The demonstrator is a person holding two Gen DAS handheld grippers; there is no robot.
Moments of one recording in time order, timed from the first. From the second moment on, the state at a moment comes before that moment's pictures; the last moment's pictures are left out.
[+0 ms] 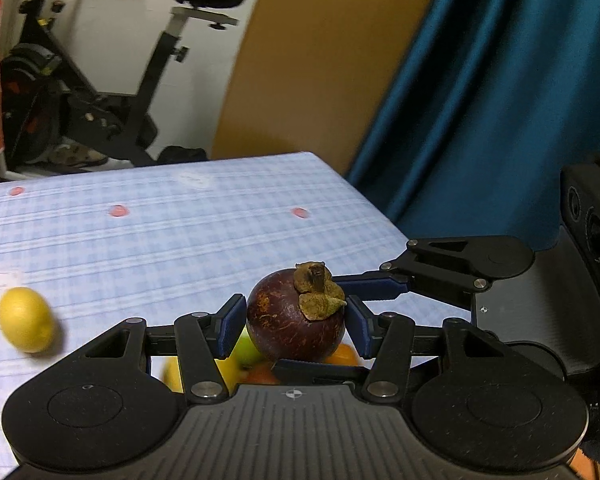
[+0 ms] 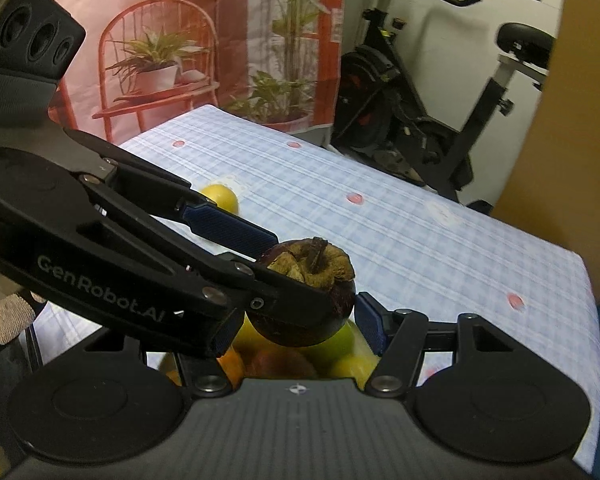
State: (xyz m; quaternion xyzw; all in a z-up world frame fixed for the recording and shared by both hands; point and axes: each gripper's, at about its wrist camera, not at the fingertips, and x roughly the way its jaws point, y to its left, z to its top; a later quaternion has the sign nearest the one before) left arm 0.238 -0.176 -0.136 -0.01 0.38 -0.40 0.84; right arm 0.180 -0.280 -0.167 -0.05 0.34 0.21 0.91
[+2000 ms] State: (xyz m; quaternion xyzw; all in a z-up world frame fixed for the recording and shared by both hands) left arm 0.184 -0.185 -0.205 -0.01 0.47 -0.40 0.79; right arm 0.122 -0.281 -0.233 -0.03 0.45 0.19 0.87
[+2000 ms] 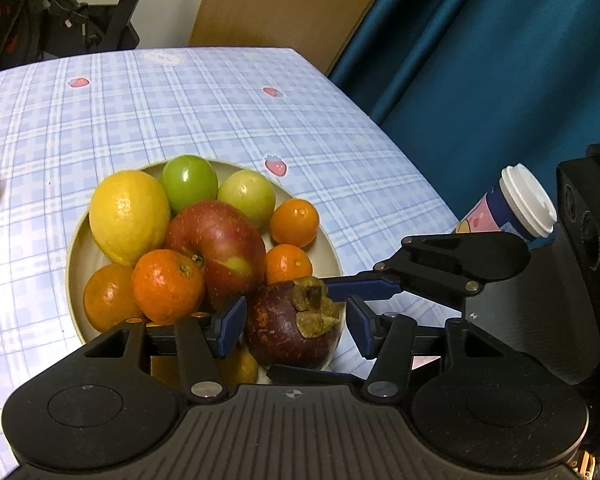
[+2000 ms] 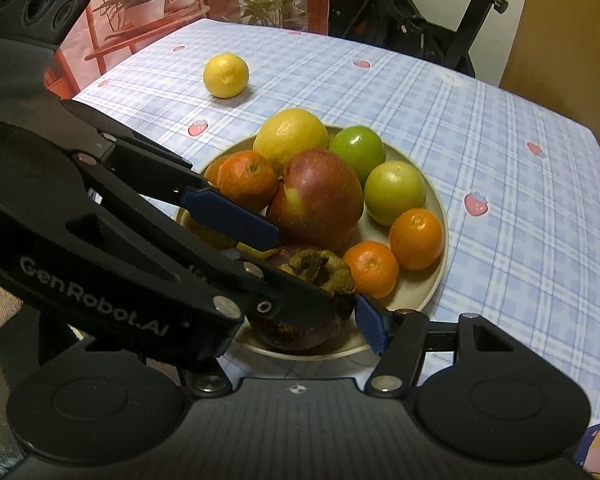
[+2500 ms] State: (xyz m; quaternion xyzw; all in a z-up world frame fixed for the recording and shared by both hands) left arm 0.185 -0.160 -0.160 -0.02 0.40 -0.41 0.82; right arm 0.126 -0.276 -0.183 -0.04 0.40 0.20 0.90
